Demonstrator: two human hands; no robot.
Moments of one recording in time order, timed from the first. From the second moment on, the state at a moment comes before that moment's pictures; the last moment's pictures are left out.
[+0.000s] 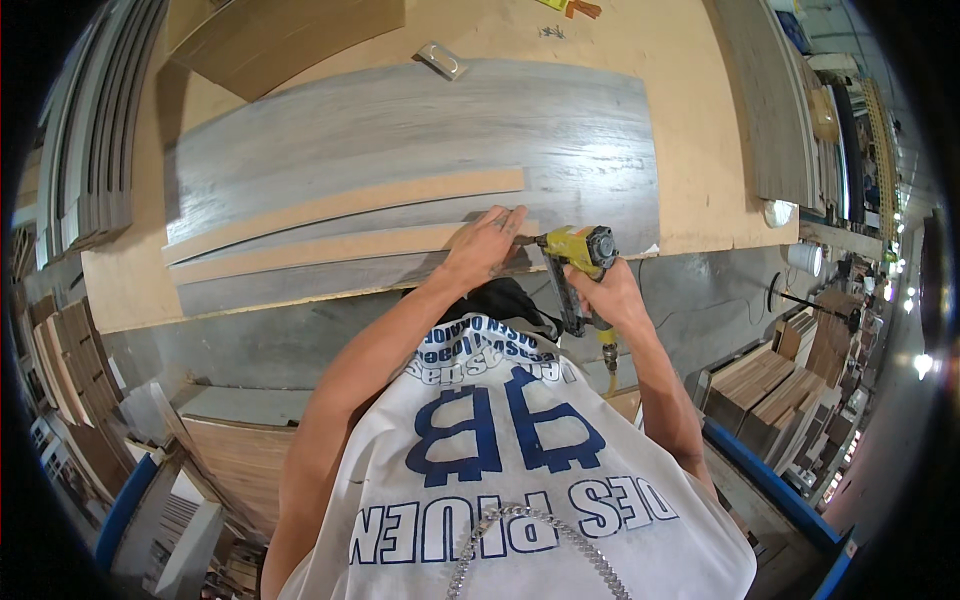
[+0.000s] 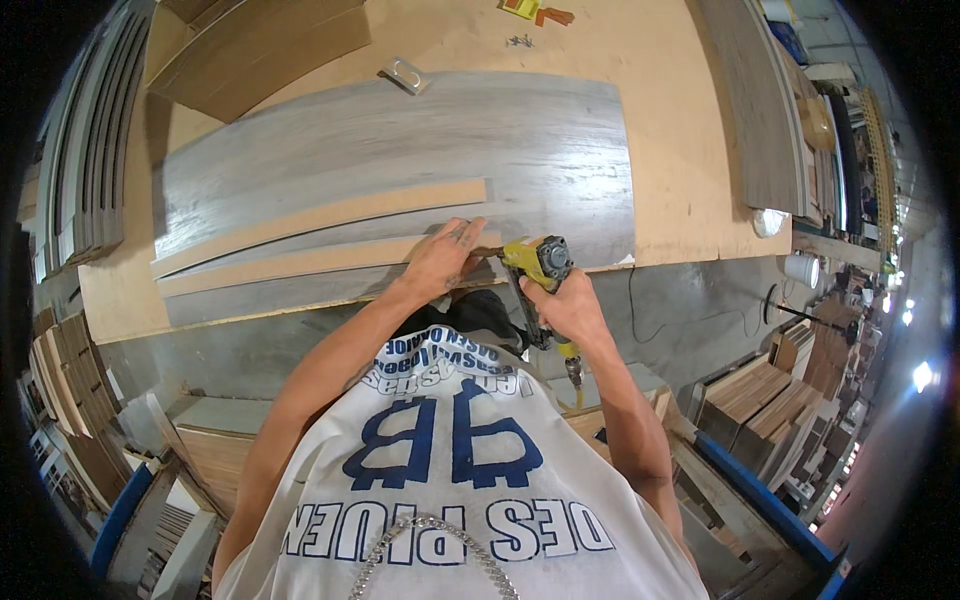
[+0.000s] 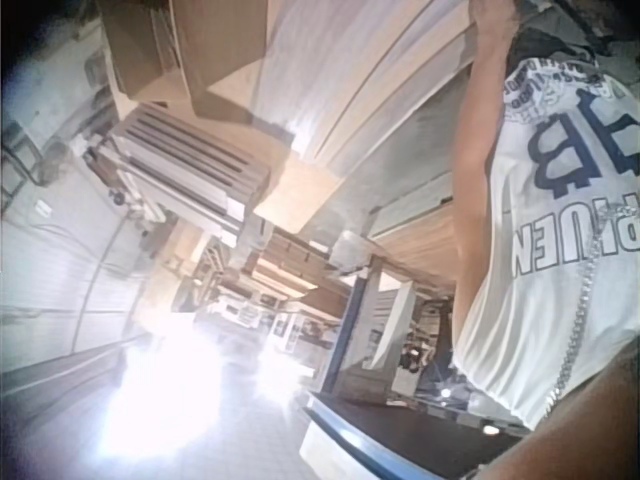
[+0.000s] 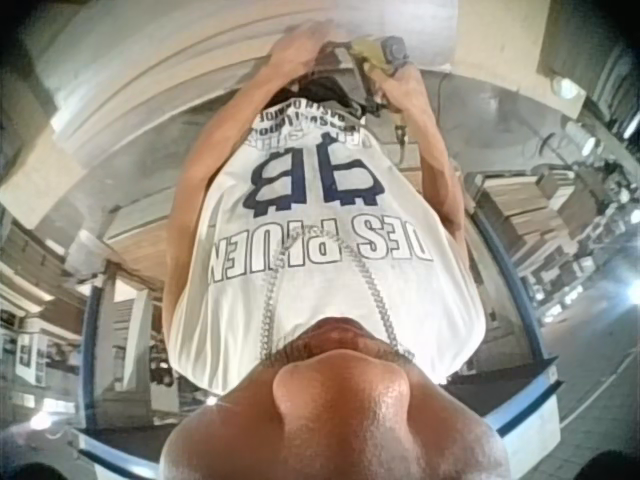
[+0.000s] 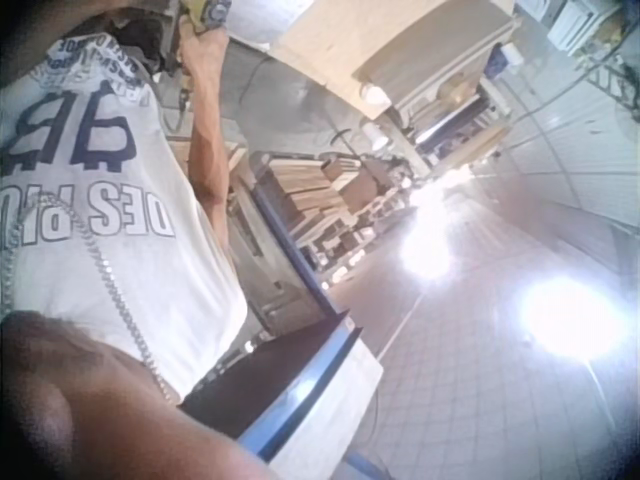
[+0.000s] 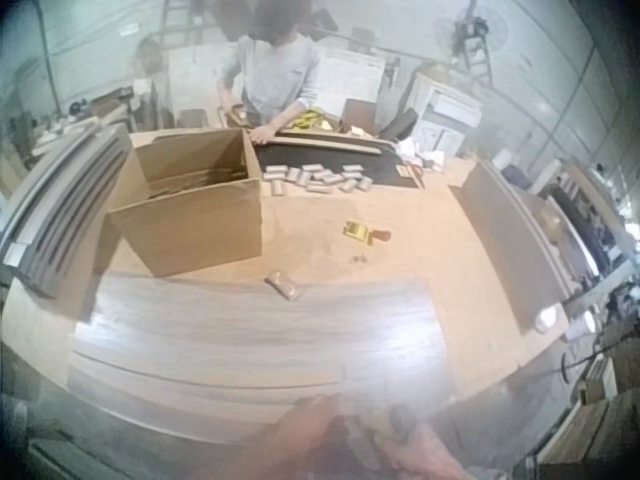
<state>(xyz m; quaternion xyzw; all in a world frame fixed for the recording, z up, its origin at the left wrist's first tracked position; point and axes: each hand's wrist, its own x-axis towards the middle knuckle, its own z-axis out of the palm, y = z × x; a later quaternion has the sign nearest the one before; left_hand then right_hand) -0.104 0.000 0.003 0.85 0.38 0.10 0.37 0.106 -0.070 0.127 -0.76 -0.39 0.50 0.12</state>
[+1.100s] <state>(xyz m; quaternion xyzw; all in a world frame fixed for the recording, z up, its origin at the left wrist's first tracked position) -0.107 -0.001 0.004 0.83 0.37 0.16 0.39 0.098 -0.055 0.139 -0.77 -0.42 0.47 0.06</state>
